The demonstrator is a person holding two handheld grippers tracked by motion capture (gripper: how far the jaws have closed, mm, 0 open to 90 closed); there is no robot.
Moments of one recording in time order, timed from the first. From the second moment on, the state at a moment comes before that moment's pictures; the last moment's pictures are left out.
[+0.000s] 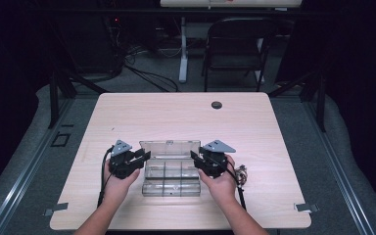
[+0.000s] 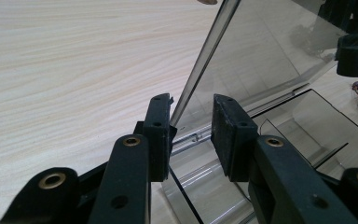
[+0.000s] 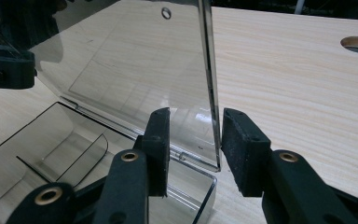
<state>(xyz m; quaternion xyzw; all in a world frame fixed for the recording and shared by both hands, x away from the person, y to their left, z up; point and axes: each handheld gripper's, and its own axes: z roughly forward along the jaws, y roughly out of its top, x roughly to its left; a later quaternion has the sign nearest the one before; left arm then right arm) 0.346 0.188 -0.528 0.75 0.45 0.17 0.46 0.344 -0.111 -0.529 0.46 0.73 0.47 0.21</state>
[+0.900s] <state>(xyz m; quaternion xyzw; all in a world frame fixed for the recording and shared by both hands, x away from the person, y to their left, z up) 0.352 0.182 -0.530 0.75 0.45 0.19 0.45 0.352 -0.106 -0.532 0.46 0.72 0.47 0.23</state>
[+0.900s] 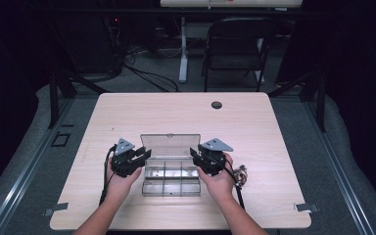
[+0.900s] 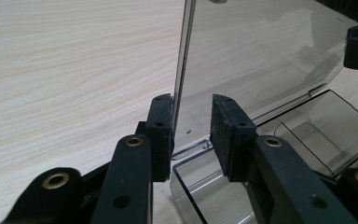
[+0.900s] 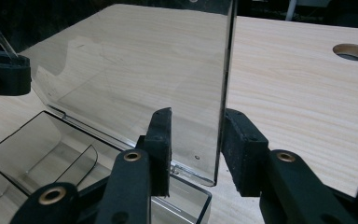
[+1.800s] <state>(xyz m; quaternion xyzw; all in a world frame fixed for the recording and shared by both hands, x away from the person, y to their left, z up) 0.364 0.180 -0.531 0.74 0.46 0.18 0.45 0.362 -0.105 -0.535 0.46 0.72 0.47 0.24</state>
